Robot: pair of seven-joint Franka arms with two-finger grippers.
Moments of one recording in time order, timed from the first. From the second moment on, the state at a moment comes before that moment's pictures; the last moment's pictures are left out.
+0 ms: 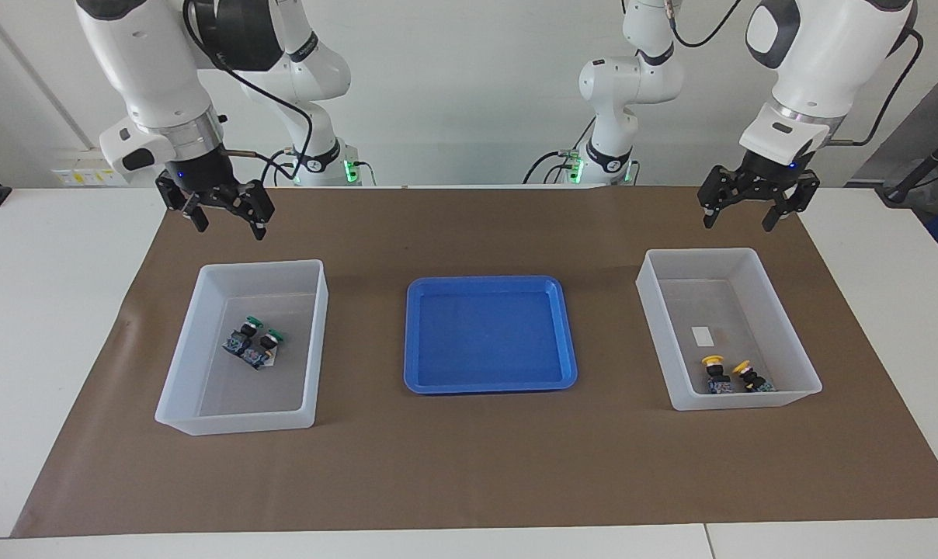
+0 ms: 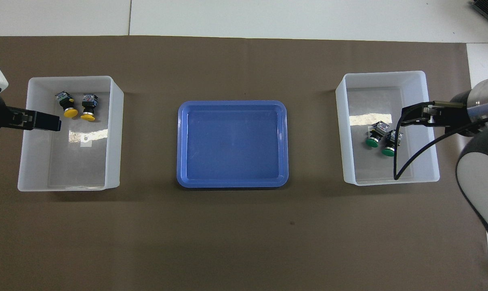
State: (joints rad) left arm -0.05 -0.06 -0.03 -1.70 0.01 1.75 0.09; right arm 0.11 -0.04 -0.06 -1.67 -0.03 1.66 0.24
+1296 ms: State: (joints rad) left arm -0.04 -0.01 -0.01 -1.56 0.01 1.58 0.09; right arm 0.09 -0.07 -0.12 -1.61 -0.01 1.53 0.06
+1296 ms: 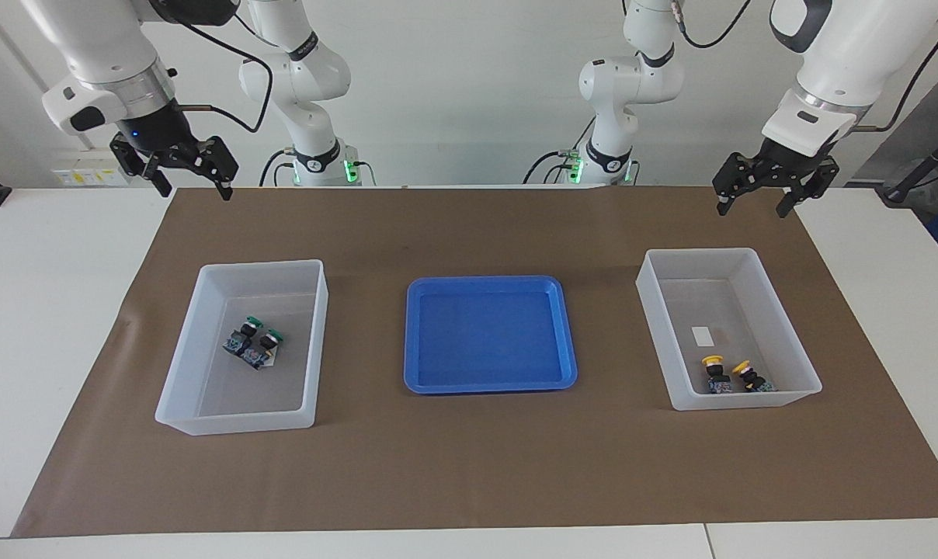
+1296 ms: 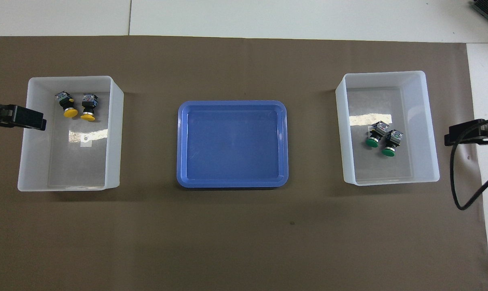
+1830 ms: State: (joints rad) left arm -0.04 0.00 -0.01 -1.57 0.01 1.57 0.09; right arm 0.09 -0.07 -0.12 -1.61 -0.03 1.53 0.06
